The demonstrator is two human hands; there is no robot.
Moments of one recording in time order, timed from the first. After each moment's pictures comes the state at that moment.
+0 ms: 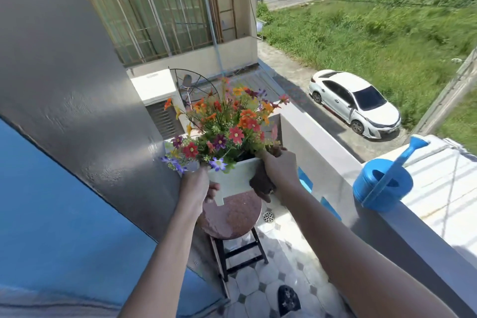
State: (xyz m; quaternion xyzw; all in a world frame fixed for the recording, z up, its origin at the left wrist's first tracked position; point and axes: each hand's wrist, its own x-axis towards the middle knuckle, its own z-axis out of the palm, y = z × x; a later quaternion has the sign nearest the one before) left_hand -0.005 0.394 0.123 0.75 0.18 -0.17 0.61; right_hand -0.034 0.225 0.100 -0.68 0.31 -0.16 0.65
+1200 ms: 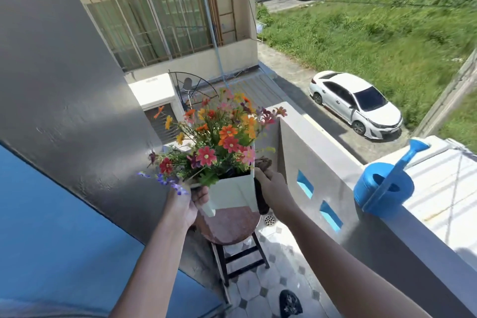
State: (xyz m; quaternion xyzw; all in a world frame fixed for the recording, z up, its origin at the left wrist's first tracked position) left_hand -0.004 0.411 0.119 0.57 0.22 -0.15 0.78; right_hand -0.039 0.225 0.044 -0.74 0.21 -0.07 0.63
